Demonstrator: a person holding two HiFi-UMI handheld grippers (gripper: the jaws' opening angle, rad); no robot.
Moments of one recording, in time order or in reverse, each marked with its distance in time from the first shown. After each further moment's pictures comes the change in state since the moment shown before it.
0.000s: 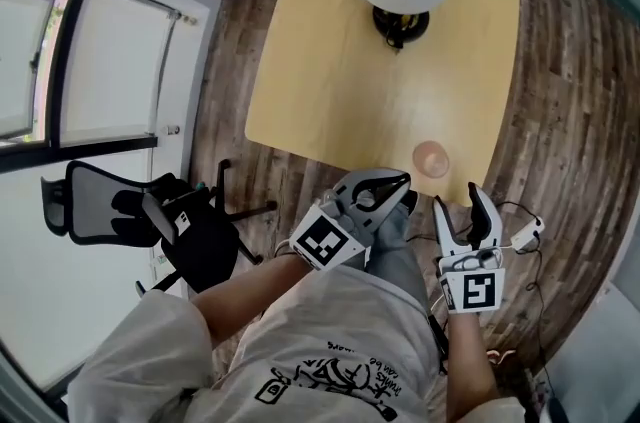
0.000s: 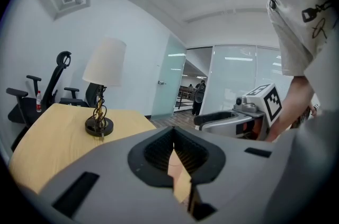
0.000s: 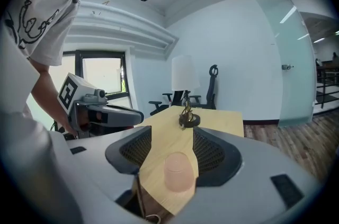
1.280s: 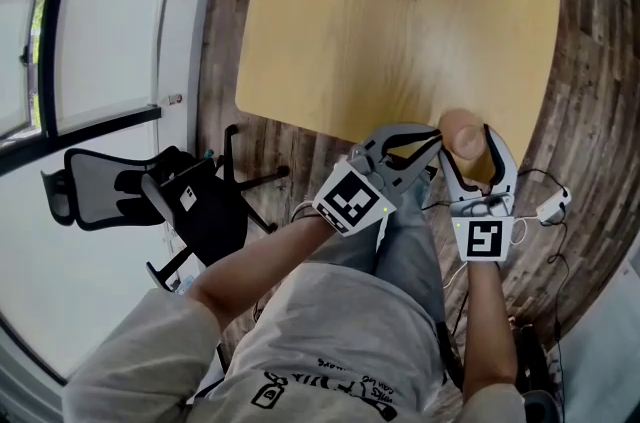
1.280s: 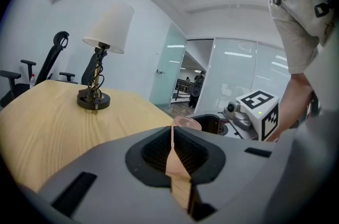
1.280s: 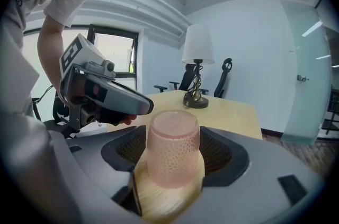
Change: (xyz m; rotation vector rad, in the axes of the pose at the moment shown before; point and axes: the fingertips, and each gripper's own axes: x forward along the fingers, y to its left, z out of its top) left arm 0.042 0.028 -0.097 -0.039 0.092 -0.049; right arm 0.082 -0.005 -0.101 -0.195 0.026 0.033
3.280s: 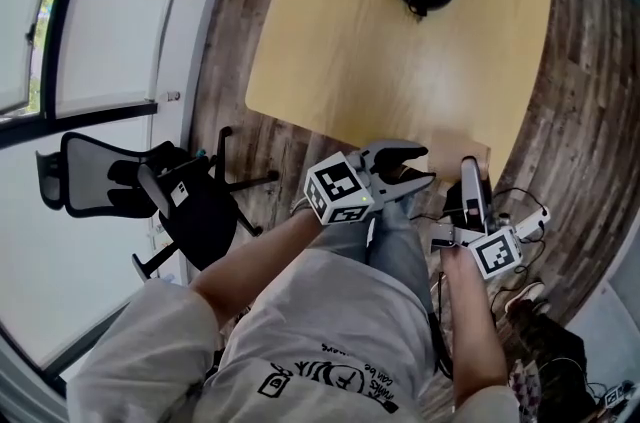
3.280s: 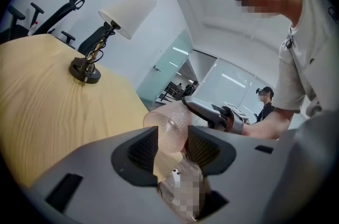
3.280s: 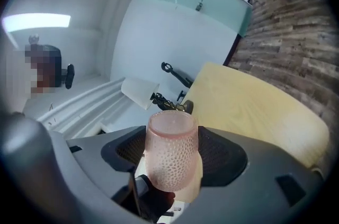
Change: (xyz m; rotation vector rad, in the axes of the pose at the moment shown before) left arm -0.016 -0.032 0.006 -0.330 -0.015 -0.209; right arm -0.049 -0.045 0.033 1.212 -0.298 0.005
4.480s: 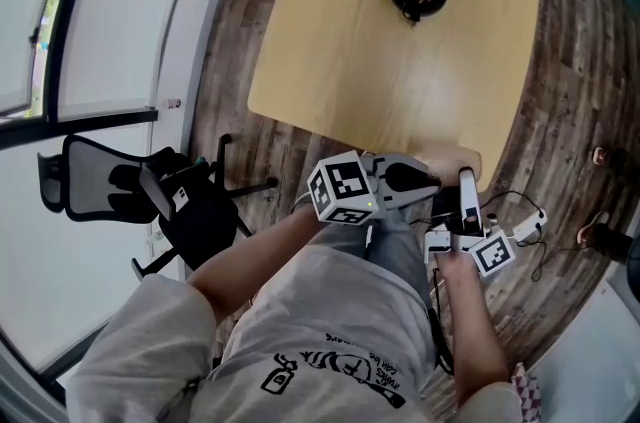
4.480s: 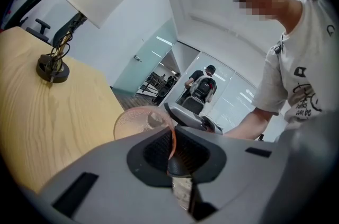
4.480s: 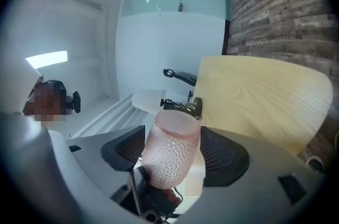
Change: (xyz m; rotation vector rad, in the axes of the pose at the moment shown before) left arm 0.011 -0.056 0.012 0.039 0.121 -0.213; right arm -0.020 0.009 -0.005 0.254 -0.065 0.166
